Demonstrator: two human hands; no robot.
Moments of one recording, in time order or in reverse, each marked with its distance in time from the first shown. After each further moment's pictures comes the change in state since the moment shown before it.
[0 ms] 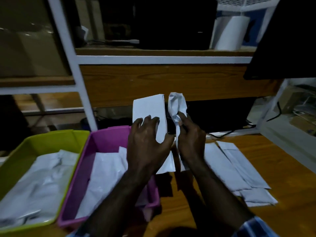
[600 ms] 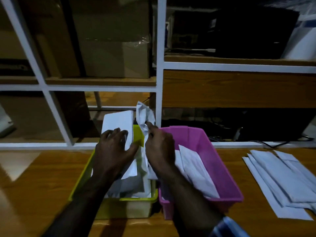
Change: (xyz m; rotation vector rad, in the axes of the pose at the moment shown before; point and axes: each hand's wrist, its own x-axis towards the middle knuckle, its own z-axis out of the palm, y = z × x) left_hand -0.020 -0.226 -0.213 0.301 0.025 -0.124; right_hand -0.119 -0.247 0.153 -0.022 -0.380 0.006
